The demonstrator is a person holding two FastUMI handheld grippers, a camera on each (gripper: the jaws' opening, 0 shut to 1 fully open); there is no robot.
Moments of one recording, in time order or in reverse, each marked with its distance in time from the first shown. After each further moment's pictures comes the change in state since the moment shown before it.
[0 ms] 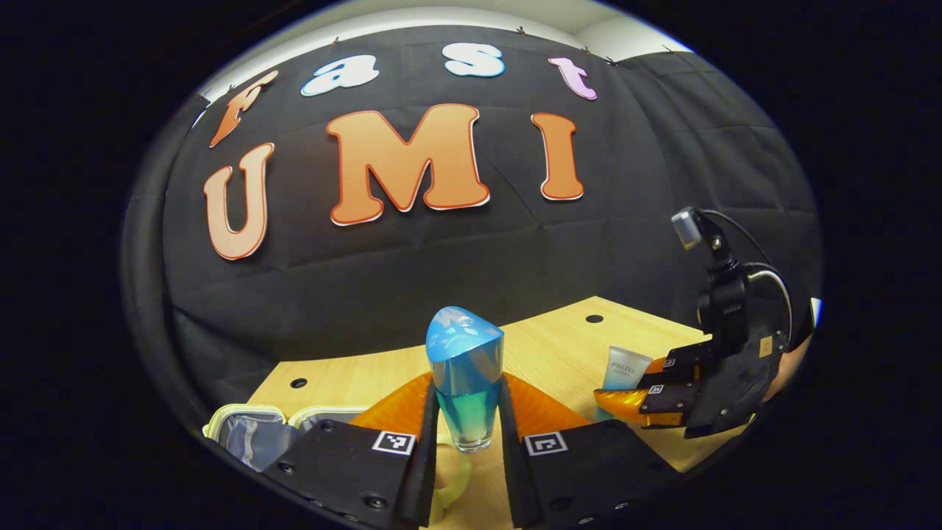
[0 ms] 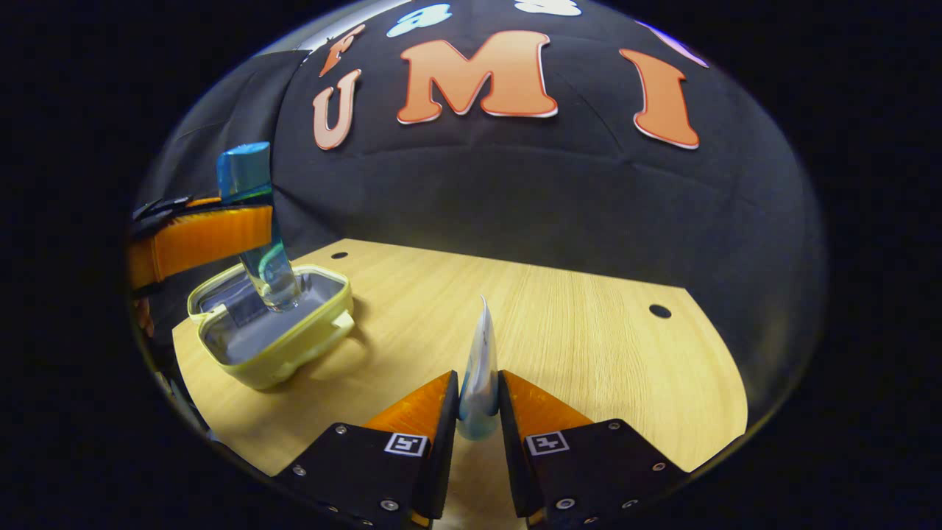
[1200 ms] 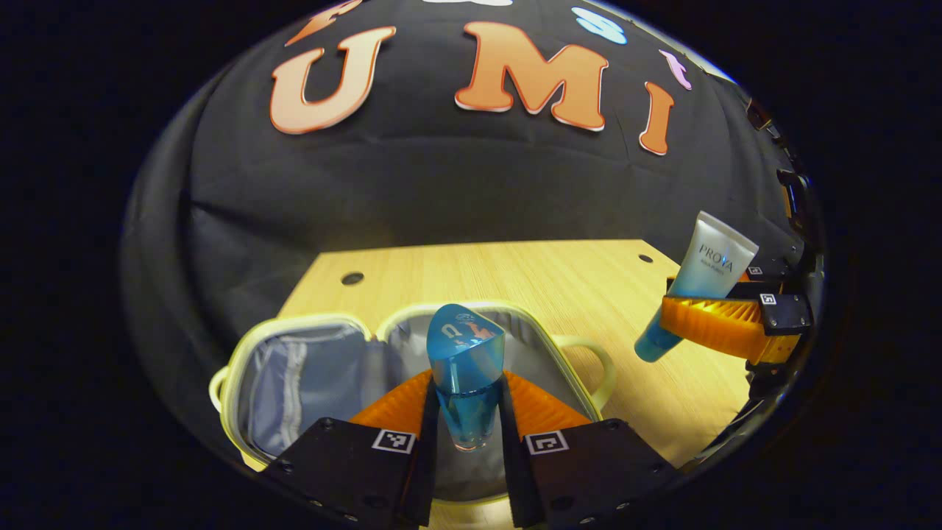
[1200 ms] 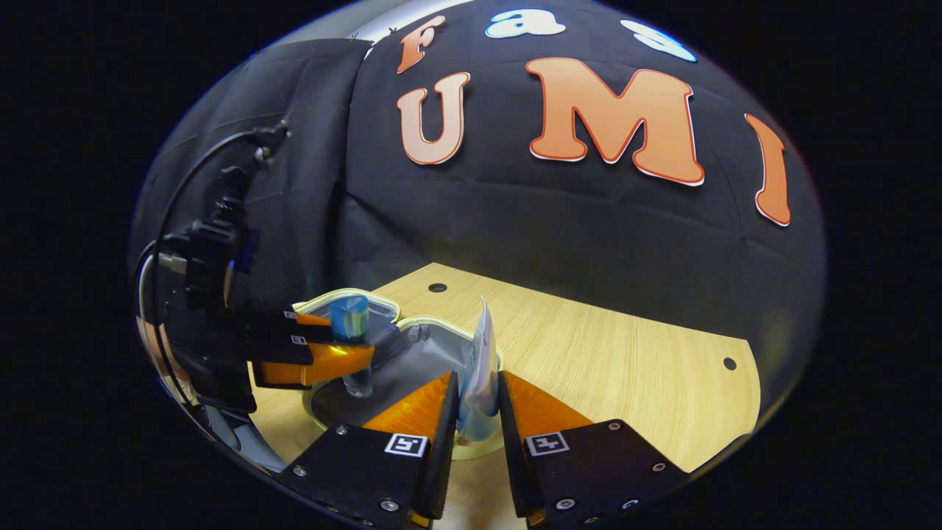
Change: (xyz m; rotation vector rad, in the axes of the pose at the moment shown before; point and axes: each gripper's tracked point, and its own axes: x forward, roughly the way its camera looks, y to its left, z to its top) left arm -0.038 0.184 -0.148 -0.226 0.443 -0.034; right arm 0.009 0.211 0.082 -0.067 -0.004 0.178
